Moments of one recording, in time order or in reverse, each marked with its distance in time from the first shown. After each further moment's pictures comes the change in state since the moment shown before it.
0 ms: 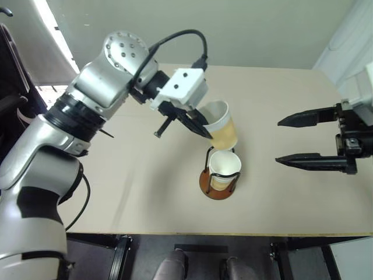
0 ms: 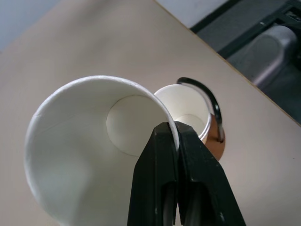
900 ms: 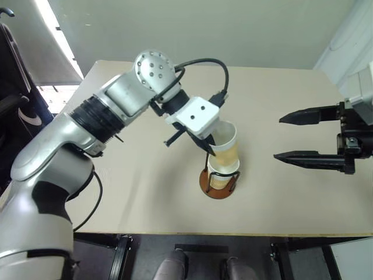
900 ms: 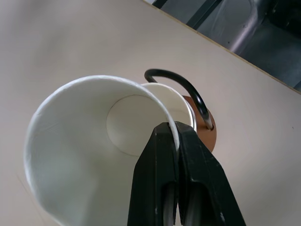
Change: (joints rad) left arm -0.032 -0.068 -0.167 0.056 0.078 -0.217 0.000; right arm 0.045 -0.014 -0.026 -0.016 0.062 0.001 -0.114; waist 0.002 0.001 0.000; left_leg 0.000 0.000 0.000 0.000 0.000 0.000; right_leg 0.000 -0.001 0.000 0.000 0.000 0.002
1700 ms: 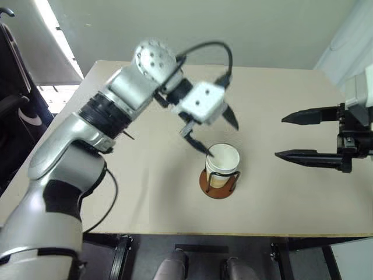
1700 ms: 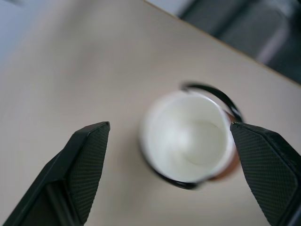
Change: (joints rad) left arm 0.015 -0.088 0.247 0.101 0.020 0.083 0.000; right arm 0.069 0.004 0.000 0.018 -0.072 -0.069 -0.014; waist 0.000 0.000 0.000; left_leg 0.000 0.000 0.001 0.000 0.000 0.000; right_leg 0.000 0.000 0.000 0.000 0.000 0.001
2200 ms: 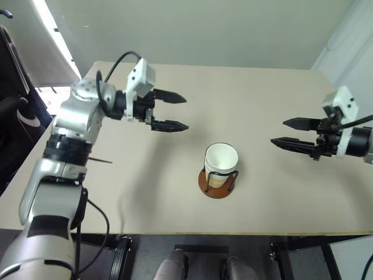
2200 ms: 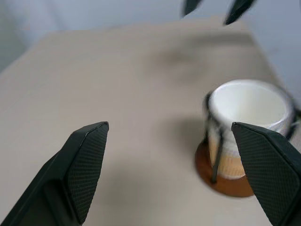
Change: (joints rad) left arm 0.456 0.107 0.495 -0.032 0.018 0.423 0.275; right arm 0.097 0.299 0.164 0.292 -0.279 -0.149 -0.123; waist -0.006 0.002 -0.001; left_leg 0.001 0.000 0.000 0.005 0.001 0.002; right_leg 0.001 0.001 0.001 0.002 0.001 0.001
